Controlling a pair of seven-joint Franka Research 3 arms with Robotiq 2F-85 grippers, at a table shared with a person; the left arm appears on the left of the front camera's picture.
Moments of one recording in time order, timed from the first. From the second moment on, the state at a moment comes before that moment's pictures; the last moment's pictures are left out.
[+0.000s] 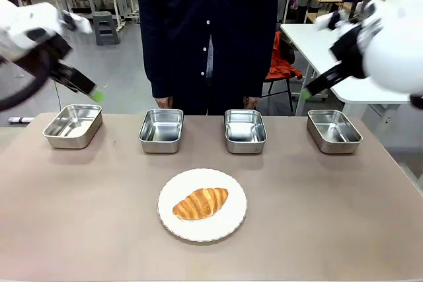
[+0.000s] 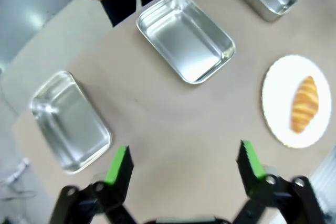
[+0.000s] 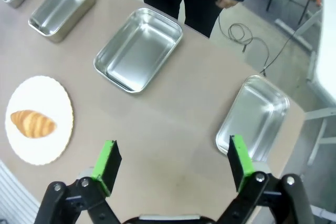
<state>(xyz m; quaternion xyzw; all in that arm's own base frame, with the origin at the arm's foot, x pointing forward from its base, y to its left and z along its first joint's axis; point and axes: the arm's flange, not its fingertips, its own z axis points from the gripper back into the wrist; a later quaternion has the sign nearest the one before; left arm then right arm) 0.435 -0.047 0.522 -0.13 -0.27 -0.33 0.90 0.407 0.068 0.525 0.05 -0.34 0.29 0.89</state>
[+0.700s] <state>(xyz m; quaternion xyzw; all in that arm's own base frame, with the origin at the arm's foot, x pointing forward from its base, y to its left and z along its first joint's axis) 0.439 0.082 0.517 -0.19 -0.27 -0.37 0.87 0.385 -0.051 0.533 0.15 -0.37 0.34 0.85</state>
